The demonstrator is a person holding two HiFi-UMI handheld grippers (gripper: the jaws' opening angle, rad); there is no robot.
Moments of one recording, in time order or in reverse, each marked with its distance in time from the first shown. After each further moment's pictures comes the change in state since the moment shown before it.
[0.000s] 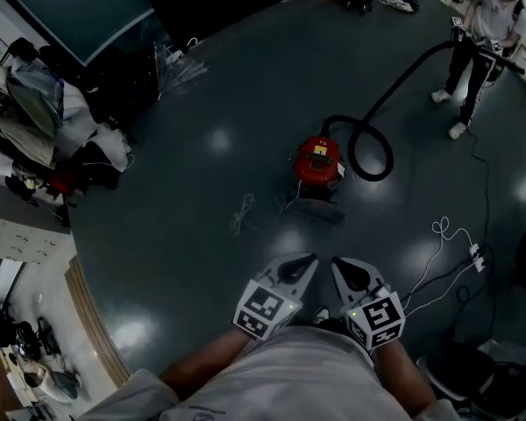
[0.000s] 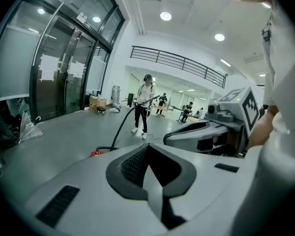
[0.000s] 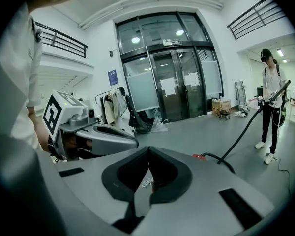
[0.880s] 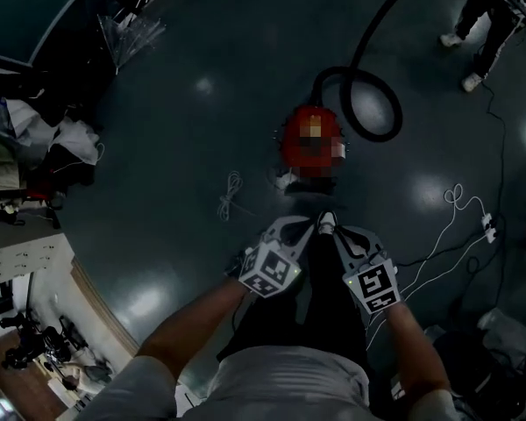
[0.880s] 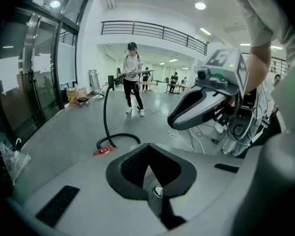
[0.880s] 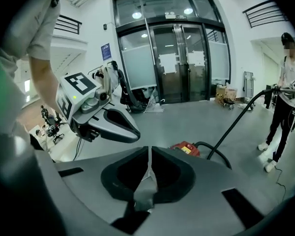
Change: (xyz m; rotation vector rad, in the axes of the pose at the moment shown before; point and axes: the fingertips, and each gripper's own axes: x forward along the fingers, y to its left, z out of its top) left arm 0.232 0.205 -0.094 0.297 0.279 -0.146; right arm 0.216 -0.199 -0.089 -0.070 0.228 0.003
